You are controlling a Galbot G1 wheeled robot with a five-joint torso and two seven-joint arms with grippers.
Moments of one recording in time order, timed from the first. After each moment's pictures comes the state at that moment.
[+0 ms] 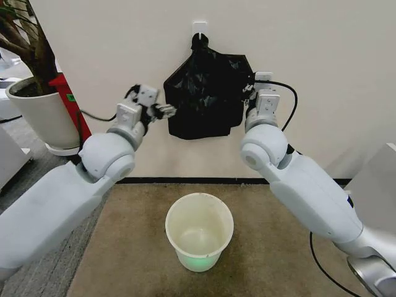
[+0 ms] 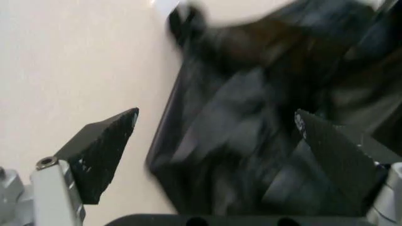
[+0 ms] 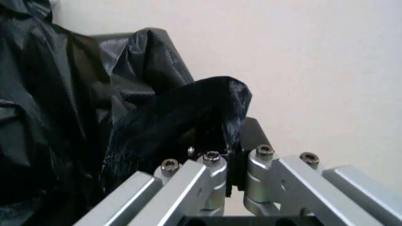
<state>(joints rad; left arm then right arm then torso) 0.44 -0.79 0.04 -2.03 -0.69 0.61 -0.50 -0.32 1.10 -0.15 1.90 0.71 -0.47 0.97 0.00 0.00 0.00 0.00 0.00</state>
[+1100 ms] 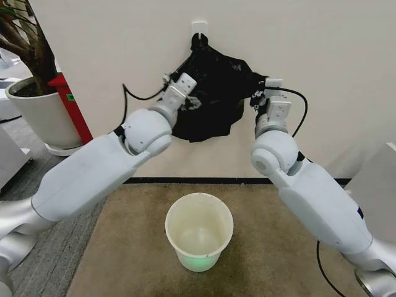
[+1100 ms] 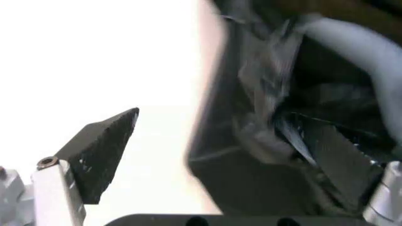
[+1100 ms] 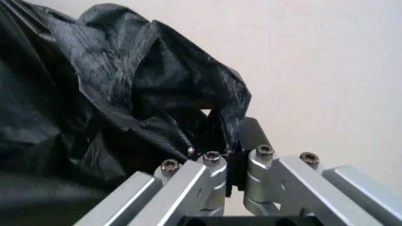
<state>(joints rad) 0.08 -0.95 0.39 -1.87 -0.59 0.72 -0.39 -0.39 1.07 -0.10 1.94 0.70 -0.47 0.93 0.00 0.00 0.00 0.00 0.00</state>
